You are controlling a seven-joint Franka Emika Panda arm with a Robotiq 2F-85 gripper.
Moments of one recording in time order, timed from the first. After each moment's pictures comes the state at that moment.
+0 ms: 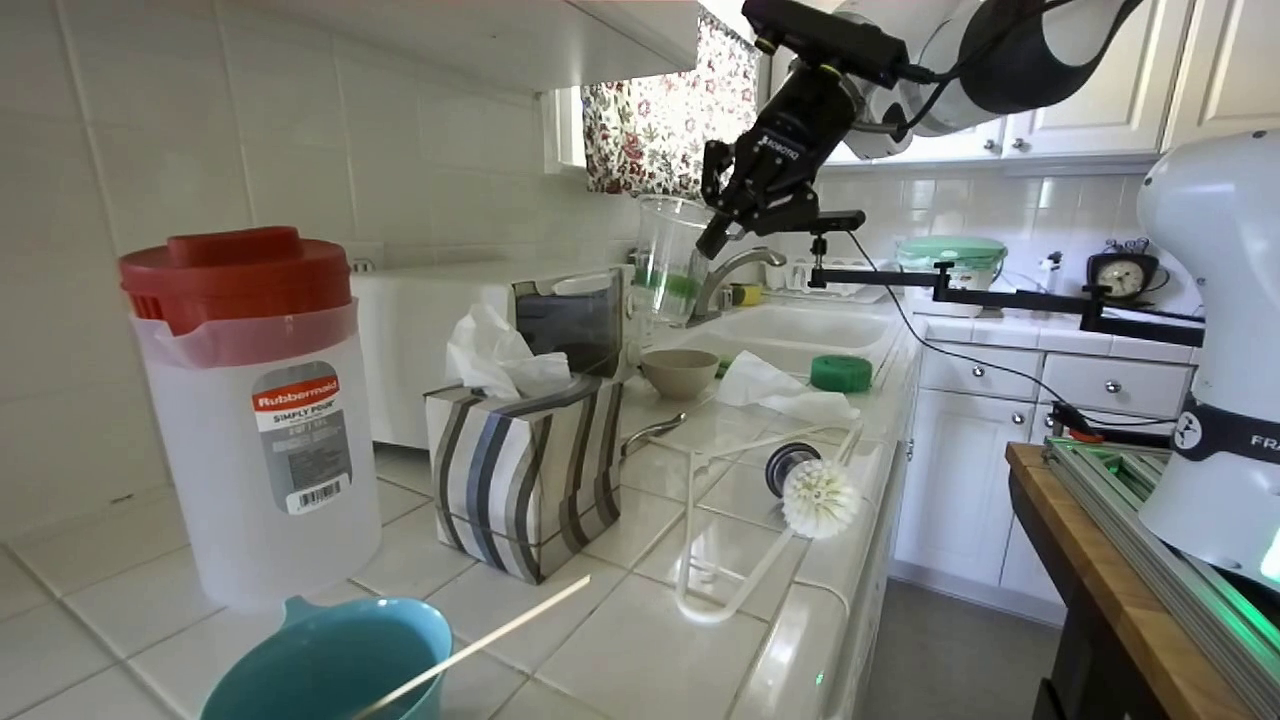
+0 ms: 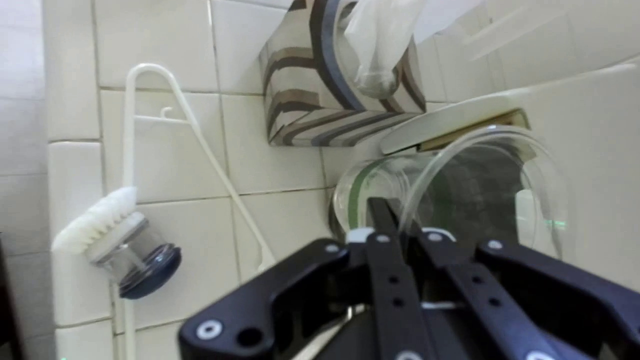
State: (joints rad) arm 1.03 -0.54 -0.94 -2.69 -0.46 2.94 2.22
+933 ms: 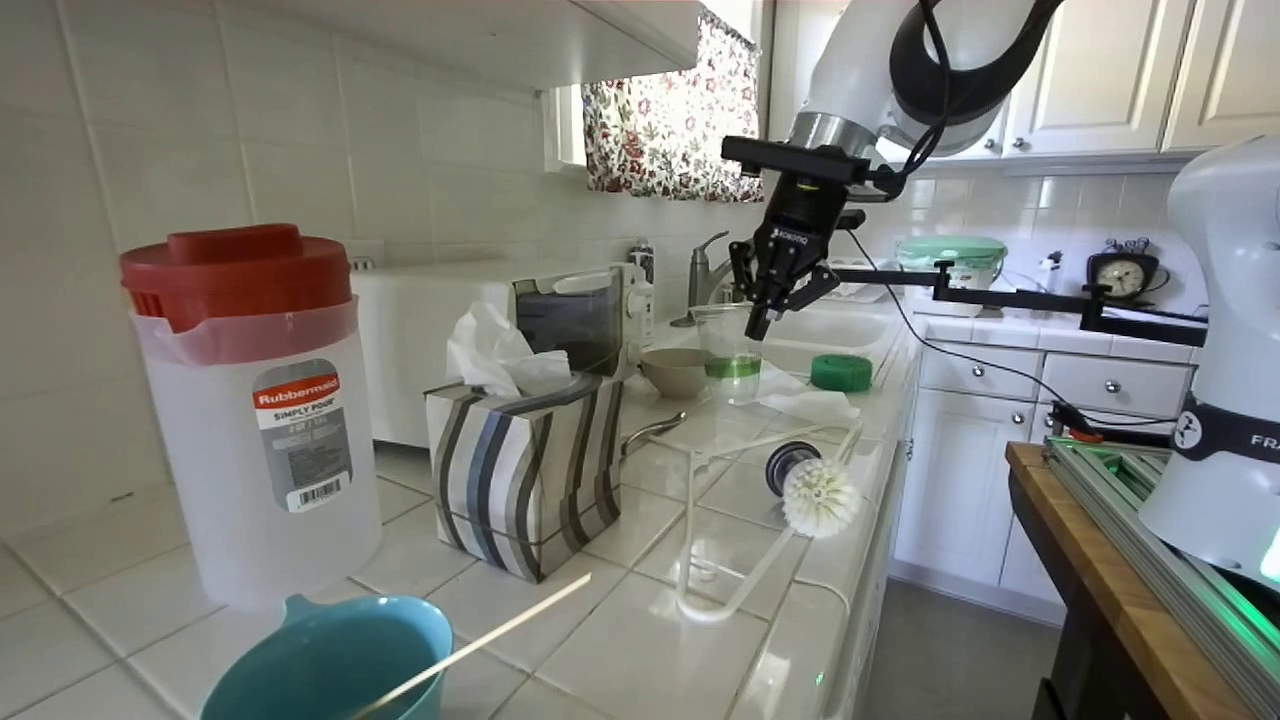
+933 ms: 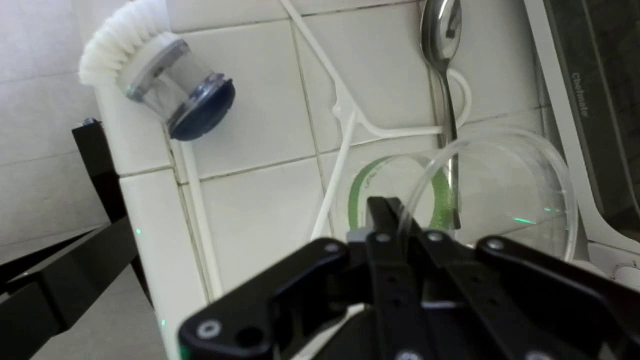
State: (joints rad) arm 0.31 -0.26 -0.27 -2.69 0.16 2.76 1.81
